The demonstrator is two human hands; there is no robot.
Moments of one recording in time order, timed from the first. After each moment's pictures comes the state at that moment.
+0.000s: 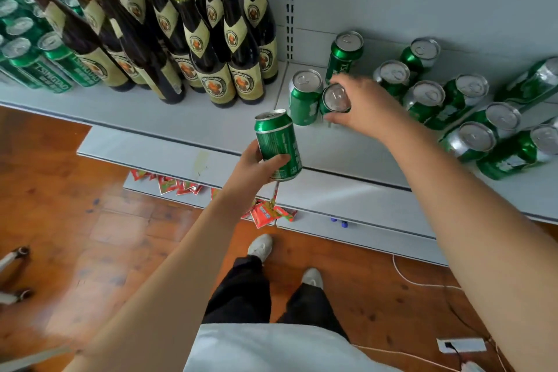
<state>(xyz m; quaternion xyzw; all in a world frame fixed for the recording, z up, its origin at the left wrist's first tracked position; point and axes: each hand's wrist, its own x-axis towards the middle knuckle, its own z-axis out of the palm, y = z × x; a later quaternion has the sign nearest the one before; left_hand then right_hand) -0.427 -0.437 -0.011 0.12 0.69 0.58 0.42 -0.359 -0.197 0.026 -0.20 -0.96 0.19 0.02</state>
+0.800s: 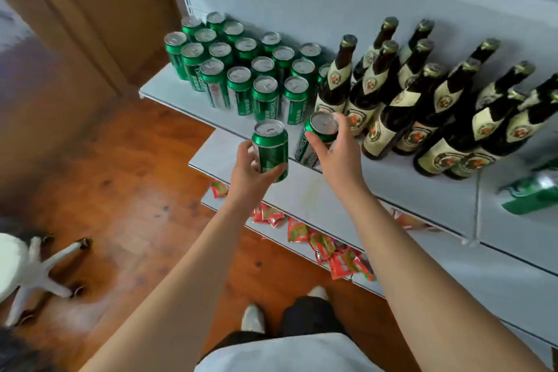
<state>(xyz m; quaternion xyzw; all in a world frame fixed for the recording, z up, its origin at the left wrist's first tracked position) -0.747 -0.769 0.002 0.04 0.76 0.62 0.21 -0.698 -0.604 0.023 -0.23 -0.85 0.44 0.19</state>
